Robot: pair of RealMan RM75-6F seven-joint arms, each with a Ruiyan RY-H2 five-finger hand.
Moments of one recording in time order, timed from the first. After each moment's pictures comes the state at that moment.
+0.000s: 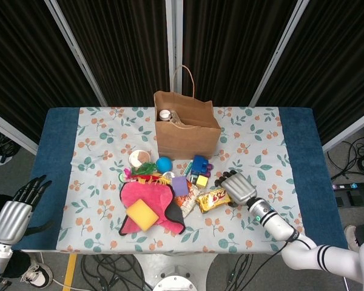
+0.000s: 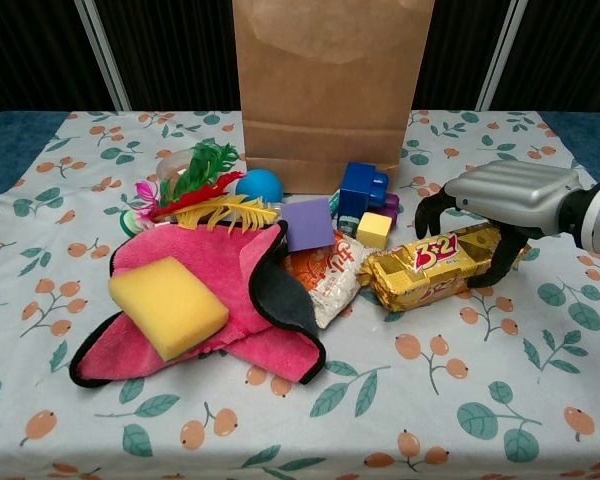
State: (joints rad) left arm -0.12 -1.24 0.06 -1.33 1.68 1.57 -0.22; right arm 0.72 -1.50 0.02 -1.37 -1.36 0.84 -0.24
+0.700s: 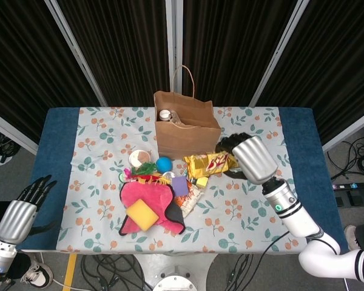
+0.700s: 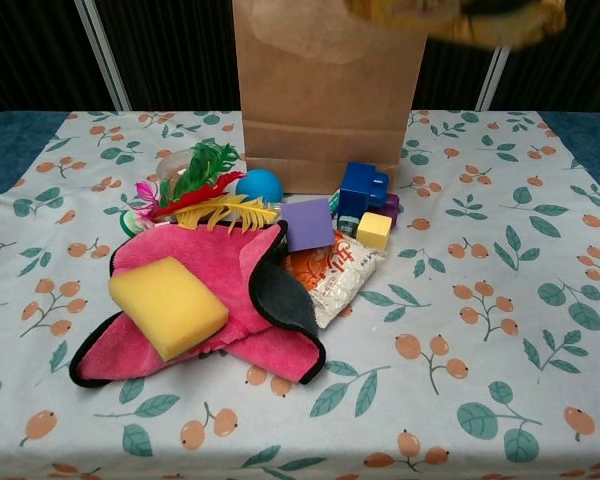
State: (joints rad) left arm -0.13 -1.24 0.05 -1.34 1.70 1.57 -0.21; right arm 0.70 -1.12 0.30 -1.87 -1.39 1.15 -0.20
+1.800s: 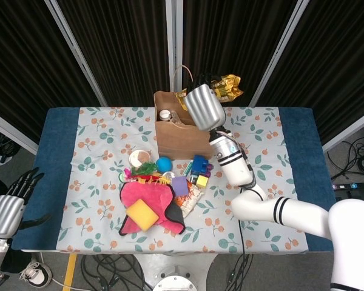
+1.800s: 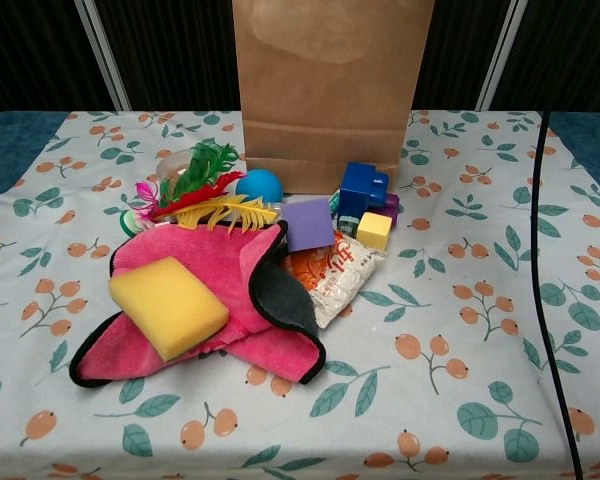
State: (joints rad) left arm -0.13 -1.23 0.02 -1.31 1.65 1.58 -0.33; right arm 1.23 -1.48 0.33 -1.37 -0.91 1.17 -1.45
